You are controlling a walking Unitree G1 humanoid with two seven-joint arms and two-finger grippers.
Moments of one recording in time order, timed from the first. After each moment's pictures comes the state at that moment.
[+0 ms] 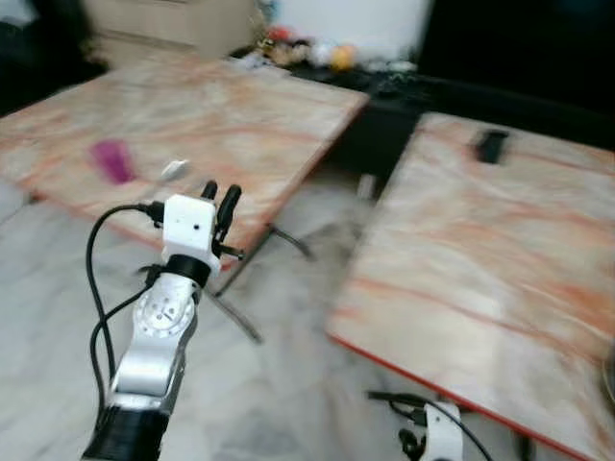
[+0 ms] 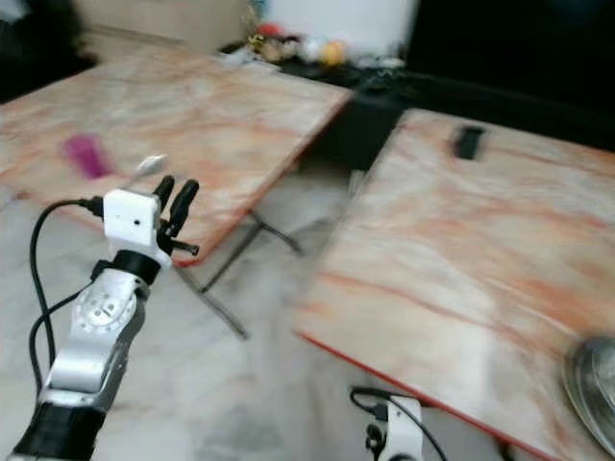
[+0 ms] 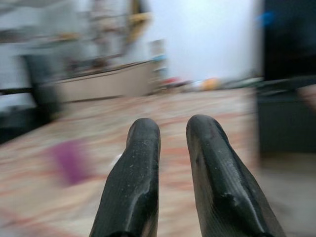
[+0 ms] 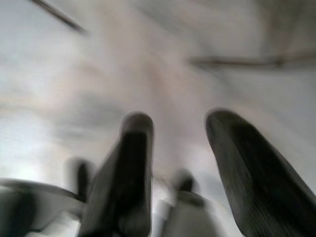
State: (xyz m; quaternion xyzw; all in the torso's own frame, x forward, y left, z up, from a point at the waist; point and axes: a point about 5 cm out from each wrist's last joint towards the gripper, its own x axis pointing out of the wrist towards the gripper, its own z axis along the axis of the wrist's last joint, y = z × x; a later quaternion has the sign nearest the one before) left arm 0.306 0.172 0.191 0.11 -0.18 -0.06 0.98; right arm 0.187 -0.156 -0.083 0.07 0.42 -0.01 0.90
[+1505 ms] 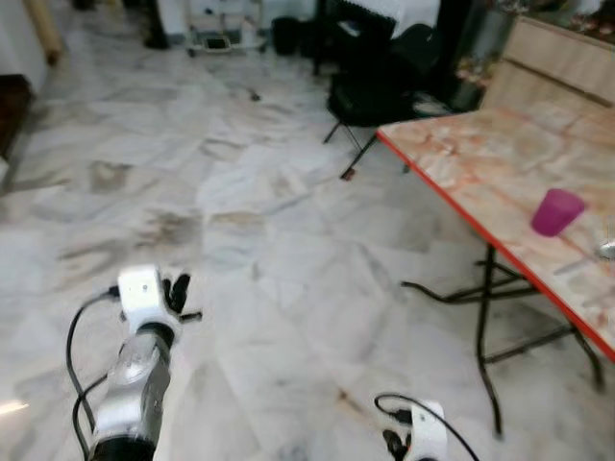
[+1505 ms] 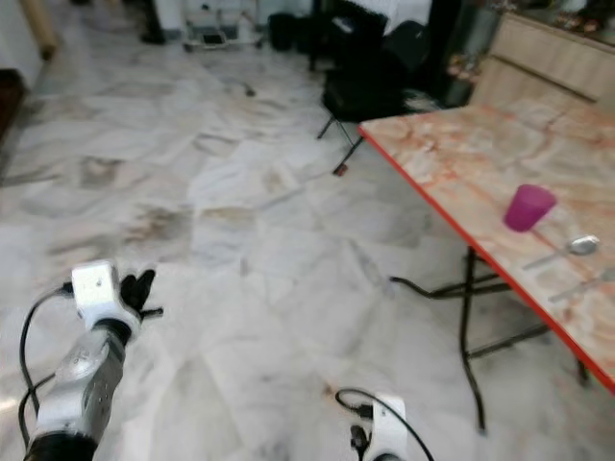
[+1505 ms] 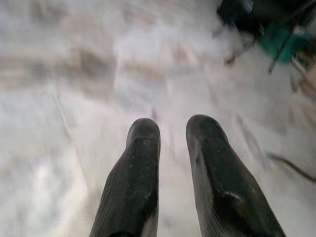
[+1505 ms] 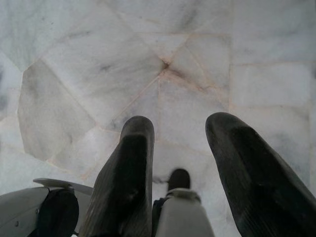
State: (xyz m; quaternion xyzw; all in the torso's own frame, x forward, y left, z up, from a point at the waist) left arm 0.285 0.229 0.050 -0.11 0.12 0.08 0.98; right arm 0.179 -0.157 -0.087 0.07 0.43 0.00 0.90
